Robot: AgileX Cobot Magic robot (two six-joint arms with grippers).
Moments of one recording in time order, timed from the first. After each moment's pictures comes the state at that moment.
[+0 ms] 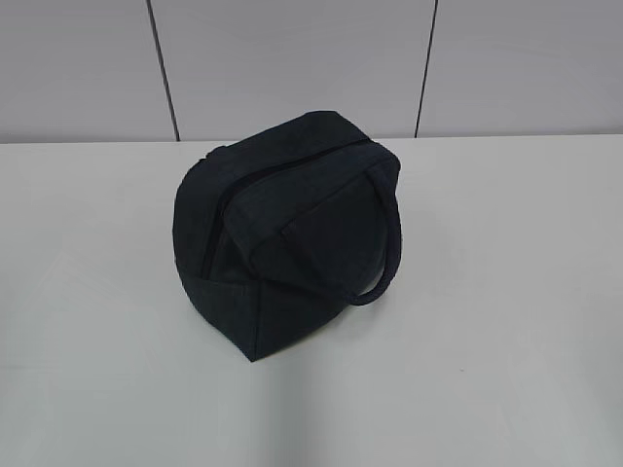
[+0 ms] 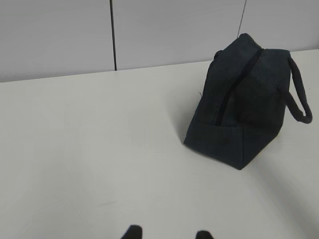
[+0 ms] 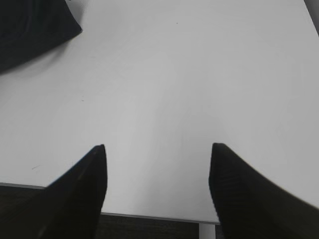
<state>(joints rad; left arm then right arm) -0.41 -0.01 -0.53 0.10 1.12 -0.12 0.04 -0.02 -0.50 -0.02 1.15 -0.06</state>
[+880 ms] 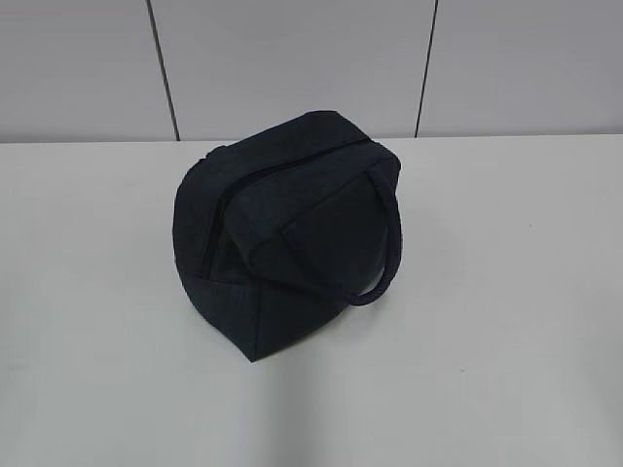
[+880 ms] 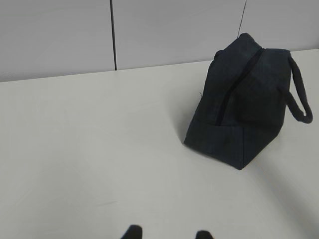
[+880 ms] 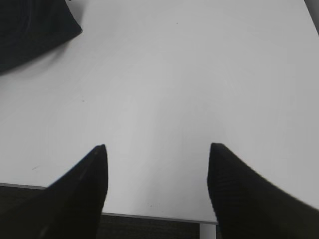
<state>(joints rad) -0.41 -0.01 -0.53 0.10 1.12 -0.12 0.04 -0.02 -0.50 -0.02 1.15 -0.05</state>
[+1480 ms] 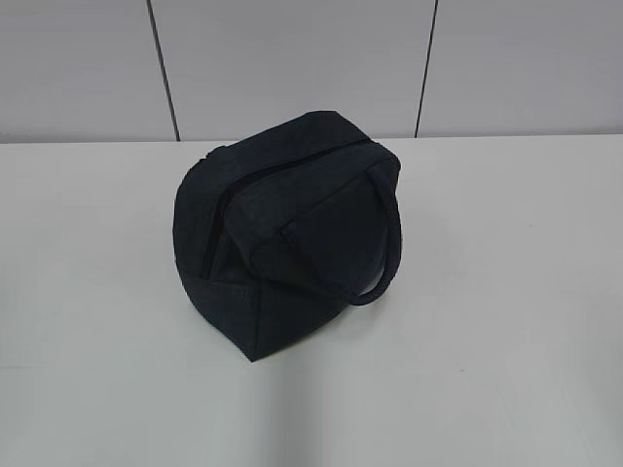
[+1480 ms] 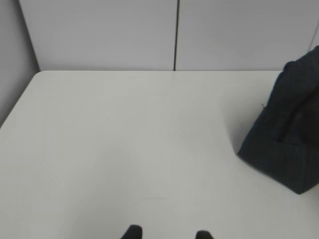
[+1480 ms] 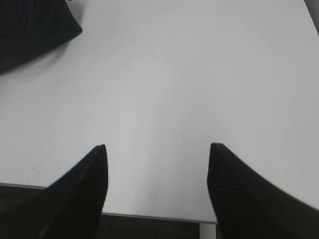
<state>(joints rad) -0.14 -0.01 -0.53 0.10 1.12 -0.12 0.04 -0.02 -0.50 -0.02 1.15 -0.05</state>
